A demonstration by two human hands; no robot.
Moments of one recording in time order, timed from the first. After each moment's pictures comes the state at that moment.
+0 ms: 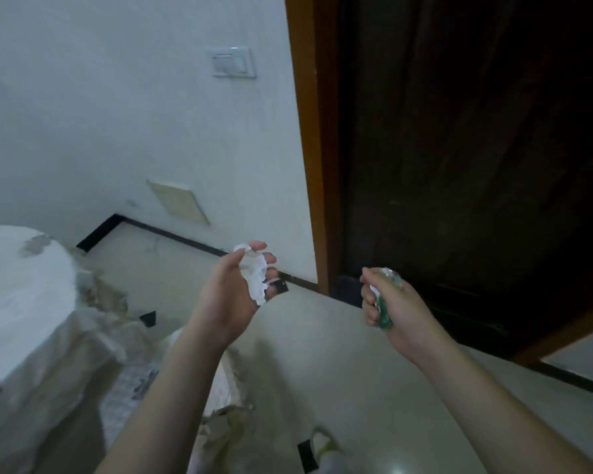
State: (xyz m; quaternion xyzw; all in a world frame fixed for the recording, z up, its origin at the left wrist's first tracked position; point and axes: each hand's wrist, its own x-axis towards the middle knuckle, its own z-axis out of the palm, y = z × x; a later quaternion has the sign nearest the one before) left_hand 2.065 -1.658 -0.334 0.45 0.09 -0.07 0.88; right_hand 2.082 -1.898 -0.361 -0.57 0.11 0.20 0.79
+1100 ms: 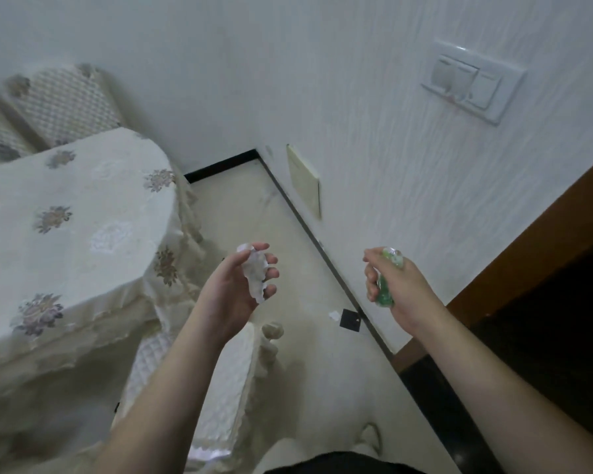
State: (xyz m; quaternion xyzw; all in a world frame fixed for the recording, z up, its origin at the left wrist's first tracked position) left_hand 2.281 -1.470 -0.367 0.41 0.30 0.20 0.84; right_hand 2.465 -1.638 -0.377 -0.63 -0.13 0.40 0.65
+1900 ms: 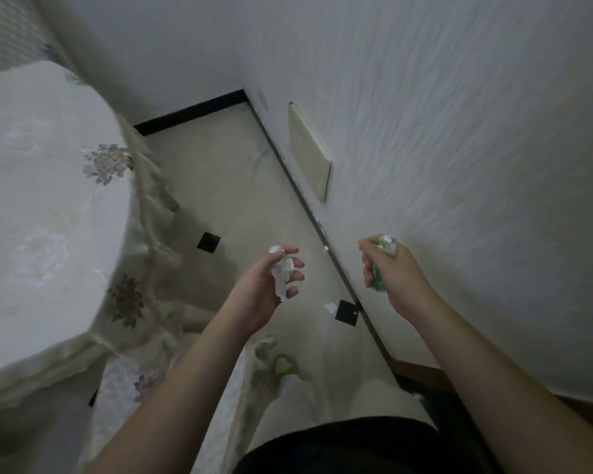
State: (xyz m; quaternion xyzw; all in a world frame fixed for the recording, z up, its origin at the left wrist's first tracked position) left_hand 2.429 -1.284 -0.490 0.35 0.38 0.10 0.85; right_hand 2.597 -1.422 -0.470 -0.73 -0.10 0.40 0.54
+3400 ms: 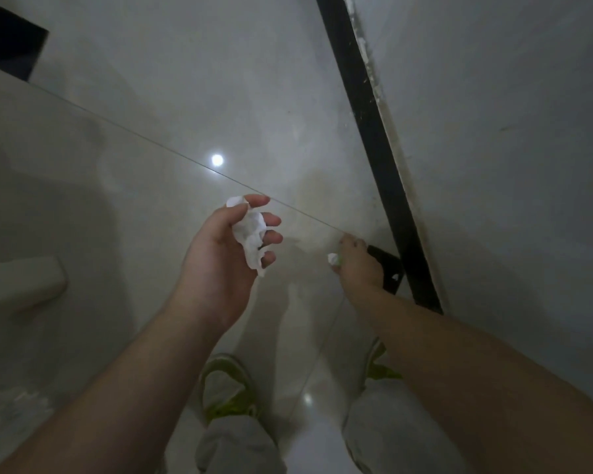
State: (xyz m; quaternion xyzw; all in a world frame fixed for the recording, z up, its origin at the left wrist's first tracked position) left_hand 2.509 -1.214 -1.150 0.23 0.47 0.12 0.84; right_hand 2.653 -1.374 -1.318 -0.88 -0.29 0.36 -0.10
